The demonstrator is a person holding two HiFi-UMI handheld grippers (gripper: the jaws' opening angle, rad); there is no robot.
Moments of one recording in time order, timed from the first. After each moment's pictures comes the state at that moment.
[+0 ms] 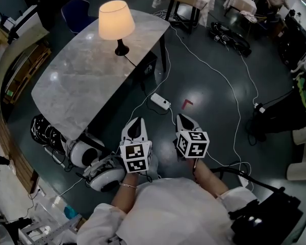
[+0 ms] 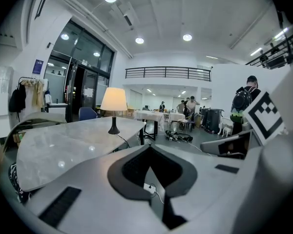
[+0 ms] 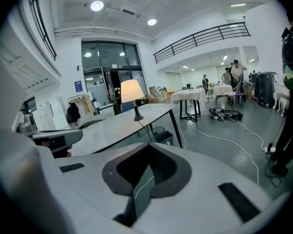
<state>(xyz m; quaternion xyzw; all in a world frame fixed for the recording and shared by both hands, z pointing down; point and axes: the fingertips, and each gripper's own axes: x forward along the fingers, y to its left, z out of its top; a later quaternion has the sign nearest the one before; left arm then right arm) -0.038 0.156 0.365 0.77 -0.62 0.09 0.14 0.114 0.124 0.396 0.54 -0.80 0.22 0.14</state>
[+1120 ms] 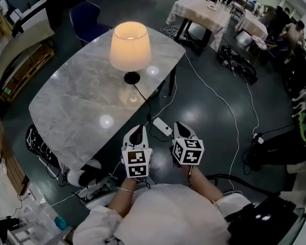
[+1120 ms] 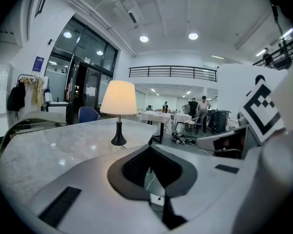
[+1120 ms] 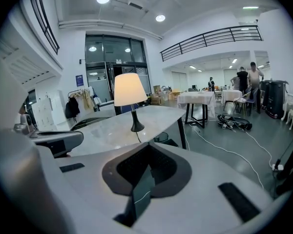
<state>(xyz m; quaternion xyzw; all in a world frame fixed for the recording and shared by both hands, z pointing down) -0.110 -0.015 0.368 0.76 -0.63 0.09 0.15 0.028 -0.060 0.386 0.52 -0.81 0.19 0.17</state>
